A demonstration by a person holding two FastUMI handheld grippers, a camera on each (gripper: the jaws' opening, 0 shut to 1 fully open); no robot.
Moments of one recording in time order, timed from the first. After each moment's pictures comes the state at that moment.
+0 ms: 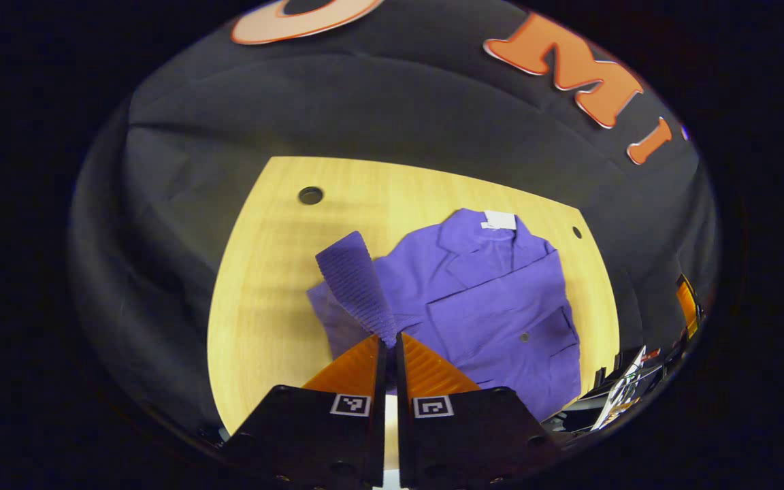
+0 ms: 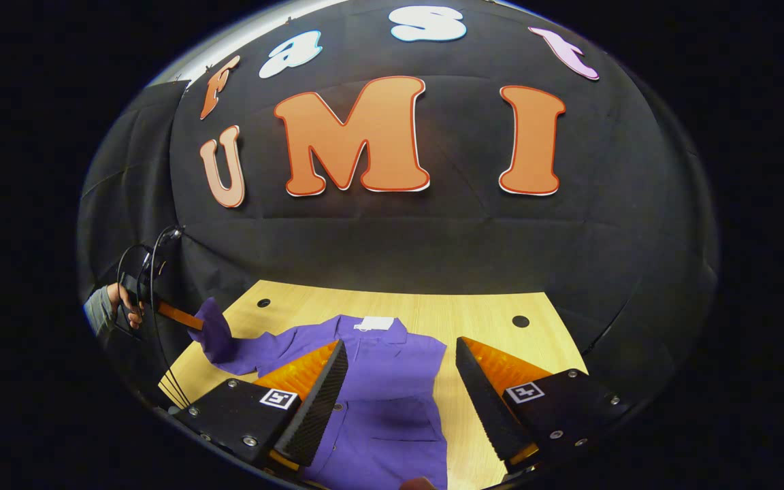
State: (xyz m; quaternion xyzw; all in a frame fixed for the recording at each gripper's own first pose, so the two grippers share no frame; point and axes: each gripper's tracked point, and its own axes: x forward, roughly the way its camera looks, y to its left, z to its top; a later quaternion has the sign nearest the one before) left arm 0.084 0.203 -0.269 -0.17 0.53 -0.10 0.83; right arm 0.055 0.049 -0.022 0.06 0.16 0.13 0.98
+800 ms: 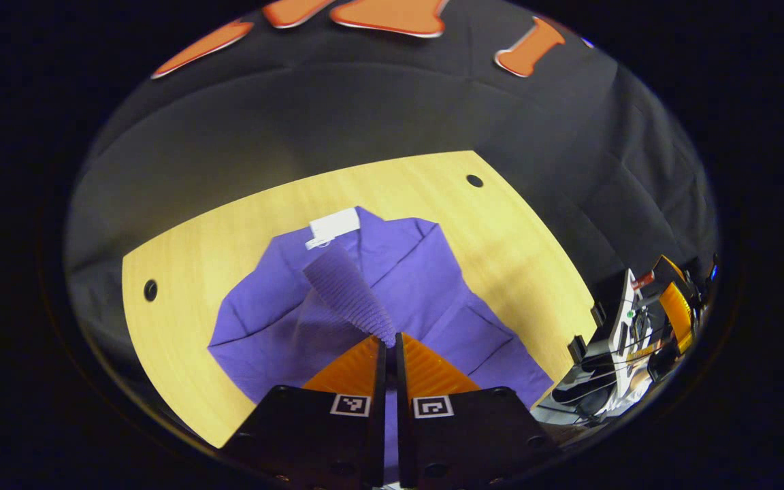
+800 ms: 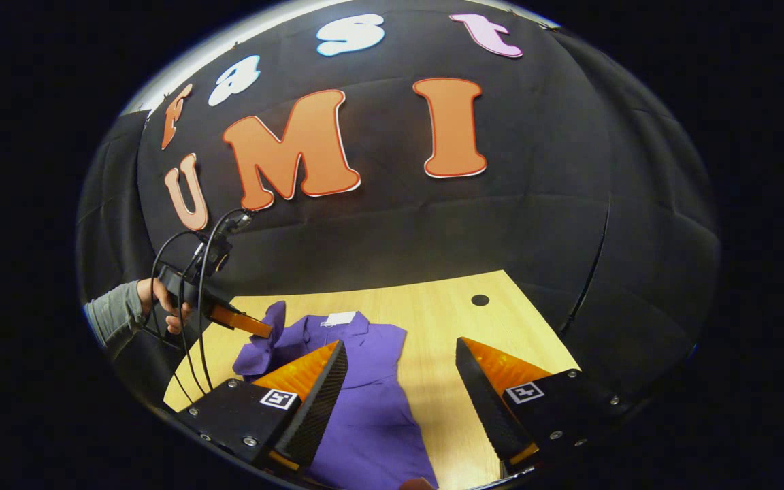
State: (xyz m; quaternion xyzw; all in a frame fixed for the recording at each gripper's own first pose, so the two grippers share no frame) left arm 0.177 -0.076 -0.225 -0.04 0.52 -0.29 0.80; right arm 0.025 -0.040 -0.060 0.14 0.16 0.06 0.98
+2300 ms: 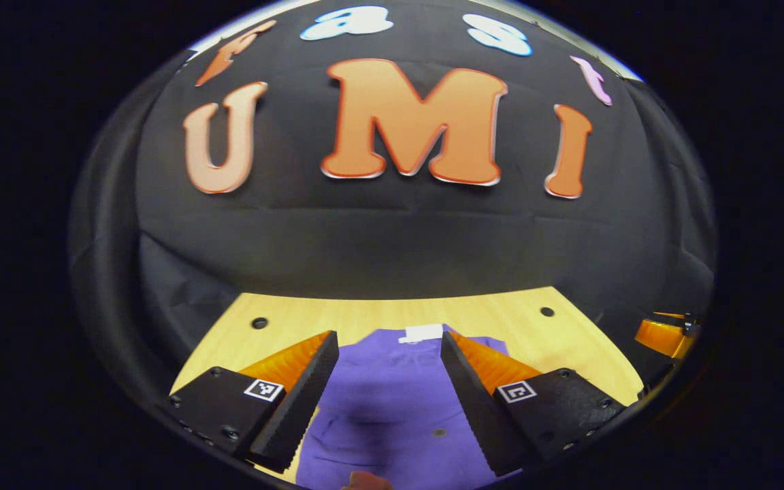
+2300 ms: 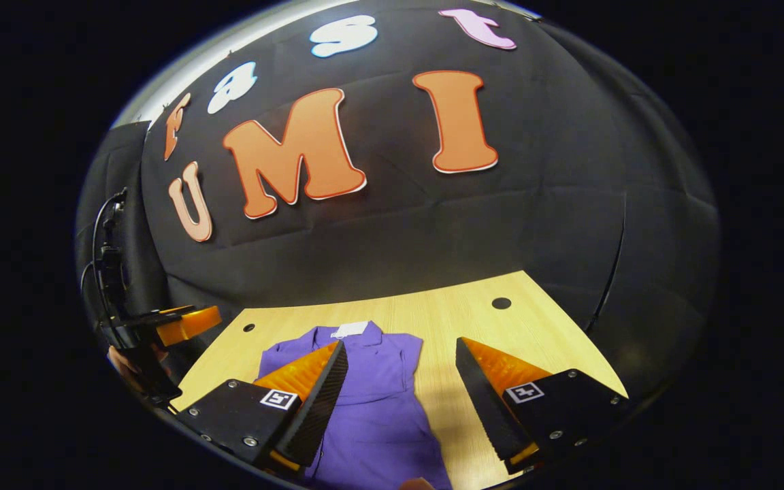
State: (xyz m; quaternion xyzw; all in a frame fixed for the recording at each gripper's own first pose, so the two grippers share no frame) left arm 0.112 0.044 -0.124 -0.11 0.22 0.03 0.97; right arm 0.064 0.003 -0.070 0.15 0.12 0.09 0.98
